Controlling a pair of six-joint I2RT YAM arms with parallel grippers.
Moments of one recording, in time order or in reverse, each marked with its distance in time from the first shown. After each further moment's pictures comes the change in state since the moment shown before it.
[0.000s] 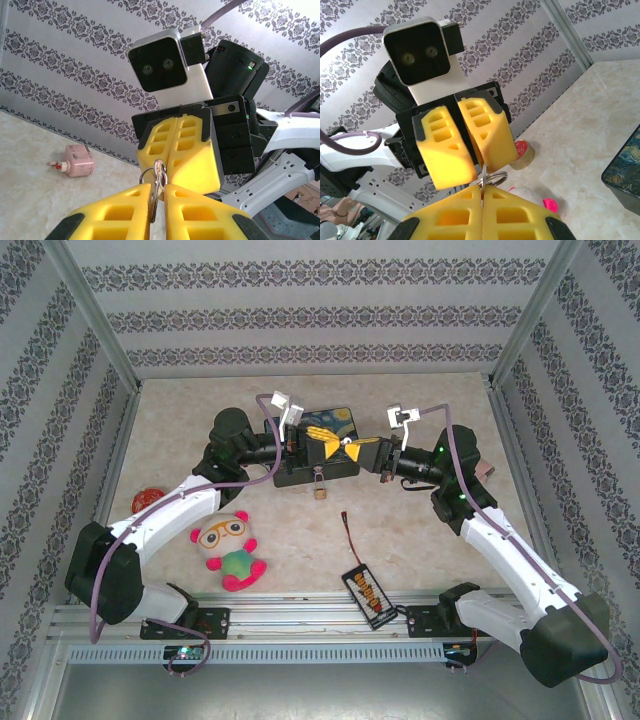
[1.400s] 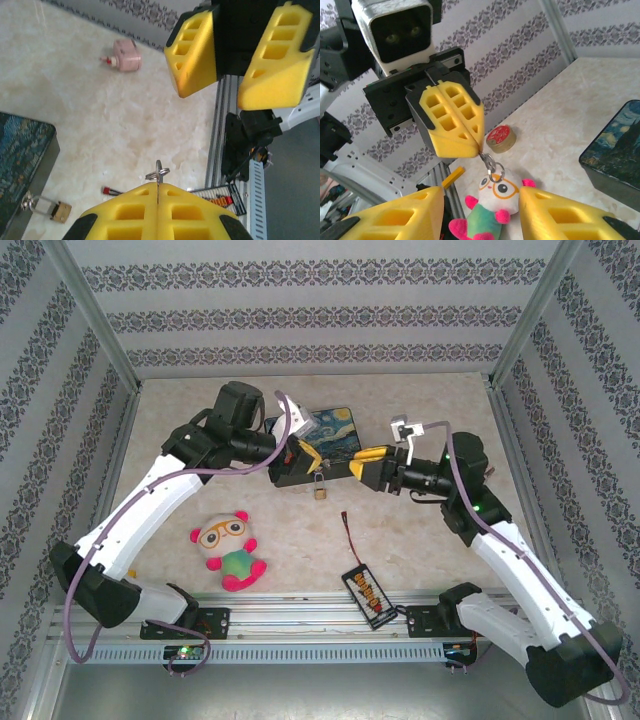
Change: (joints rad) left arm -0.023 -0.012 0.483 -1.326 -0.214 0.705; right arm 0.015 -0.101 0.012 -0.256 0.021 -0.226
